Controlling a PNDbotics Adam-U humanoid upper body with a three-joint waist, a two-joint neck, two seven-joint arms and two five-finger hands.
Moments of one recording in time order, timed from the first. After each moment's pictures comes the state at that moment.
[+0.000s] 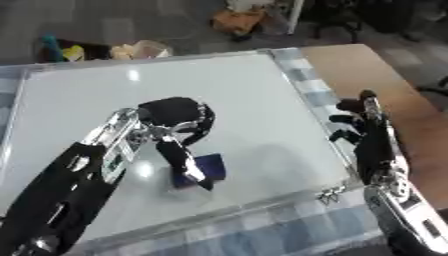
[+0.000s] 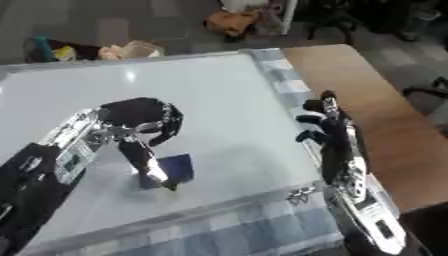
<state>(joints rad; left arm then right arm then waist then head) -0.93 0.15 -0.48 -1.04 -0.94 -0.45 -0.41 -0.16 -0.35 0.15 -1.74 -0.43 -0.06 -0.46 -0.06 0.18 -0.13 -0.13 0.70</state>
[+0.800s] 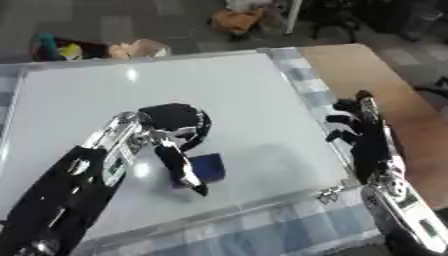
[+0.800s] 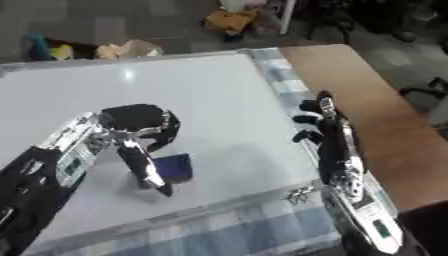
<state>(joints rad) -0.93 0.15 -0.49 -1.06 -0.94 -0.42 -0.48 -0.16 -0.35 0.15 -1.74 -0.43 -0.06 -0.45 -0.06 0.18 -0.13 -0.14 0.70</state>
